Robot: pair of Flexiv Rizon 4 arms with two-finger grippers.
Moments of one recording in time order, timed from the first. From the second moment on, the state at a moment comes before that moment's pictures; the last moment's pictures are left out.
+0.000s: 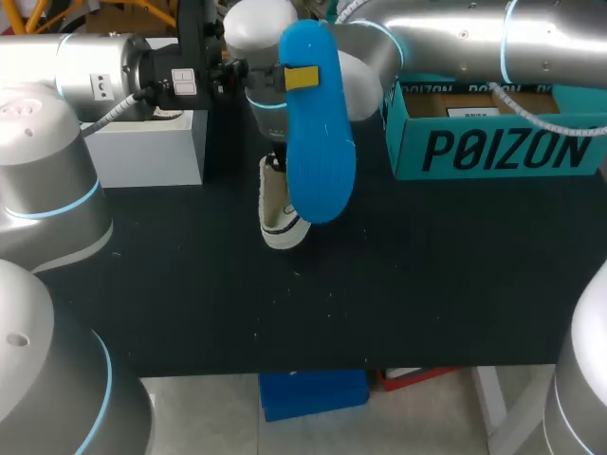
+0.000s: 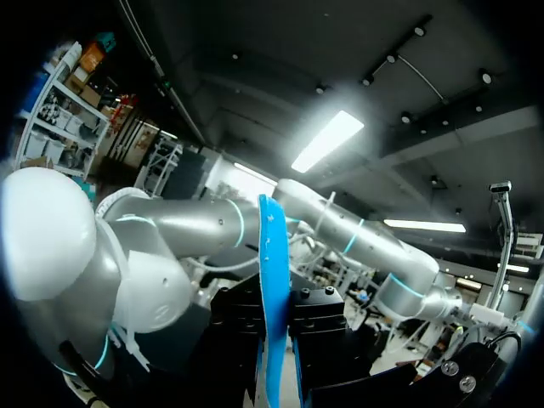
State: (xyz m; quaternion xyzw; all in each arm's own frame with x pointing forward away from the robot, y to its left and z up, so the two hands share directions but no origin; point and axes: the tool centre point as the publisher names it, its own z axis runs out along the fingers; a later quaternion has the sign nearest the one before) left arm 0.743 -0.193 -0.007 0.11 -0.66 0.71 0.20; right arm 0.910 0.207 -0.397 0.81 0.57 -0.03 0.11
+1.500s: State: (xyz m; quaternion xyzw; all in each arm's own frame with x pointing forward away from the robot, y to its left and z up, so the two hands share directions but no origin) left arm 0.743 -0.193 -0.007 0.11 -0.66 0.71 0.20; right arm 0.914 0.159 -0.339 0.80 0.59 0.10 -0.11
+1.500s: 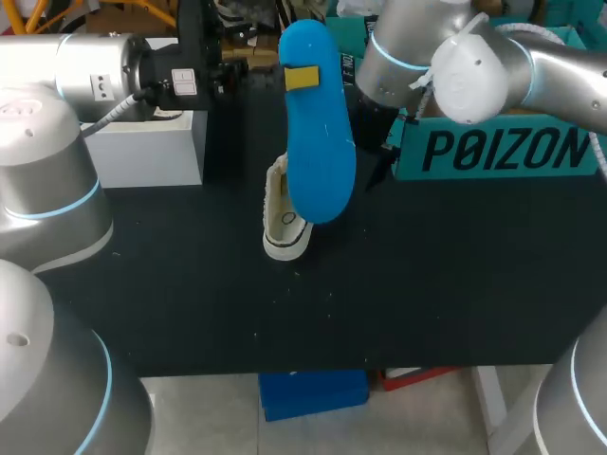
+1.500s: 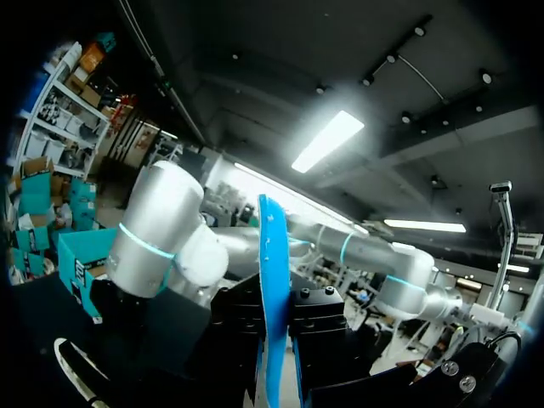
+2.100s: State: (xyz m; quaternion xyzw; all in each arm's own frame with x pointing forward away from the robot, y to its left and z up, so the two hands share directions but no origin) left arm 0.743 -0.193 -0.007 0.11 -0.66 0.71 0.20; right arm 0.896 0.144 -0.305 0.76 0.59 0.24 -0.15
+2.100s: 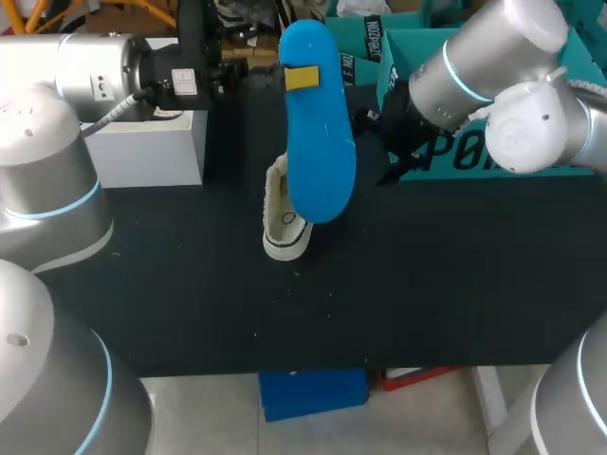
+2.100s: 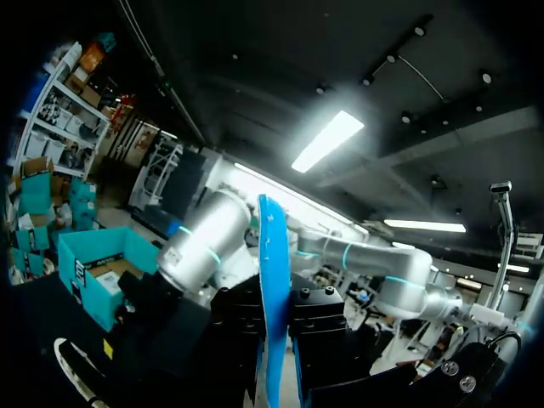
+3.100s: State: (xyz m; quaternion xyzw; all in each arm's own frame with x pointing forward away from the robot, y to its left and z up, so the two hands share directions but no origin) left arm 0.743 -0.193 -0.007 0.11 -0.66 0.71 0.20; right arm 0.888 0.151 -0.264 0.65 0.51 0.42 -0.36
